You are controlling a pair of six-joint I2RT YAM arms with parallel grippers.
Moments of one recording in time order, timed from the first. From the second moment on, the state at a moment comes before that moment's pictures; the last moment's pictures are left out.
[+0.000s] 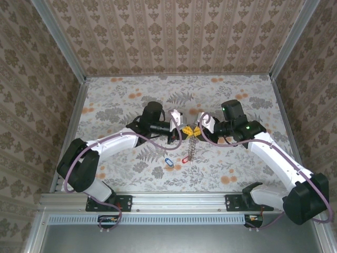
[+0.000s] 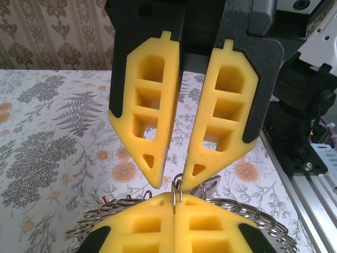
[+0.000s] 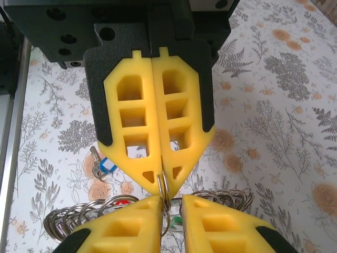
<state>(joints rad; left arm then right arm) -0.75 1.54 0.93 0.20 0.91 0.31 0.38 1.17 0.94 -0.54 -0.65 -0.66</state>
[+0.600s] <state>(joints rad) -0.75 1.55 0.94 0.22 0.94 0.28 0.34 1.17 0.95 -0.56 -0.73 -0.65</state>
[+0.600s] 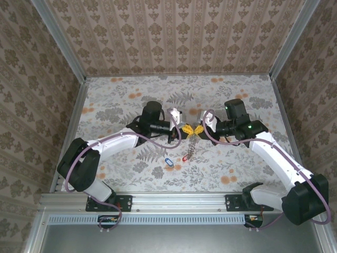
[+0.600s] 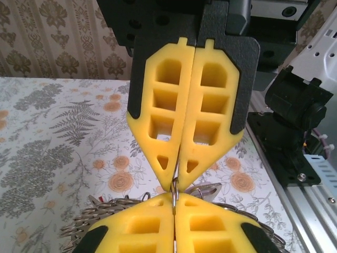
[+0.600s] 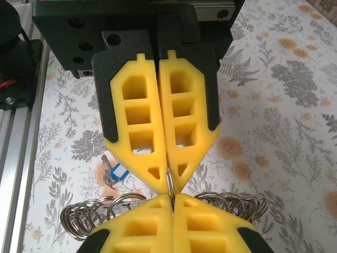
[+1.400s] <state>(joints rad) -0.79 1.57 1.09 -0.12 0.83 0.53 0.40 1.21 1.05 -0.75 -0.57 -0.68</state>
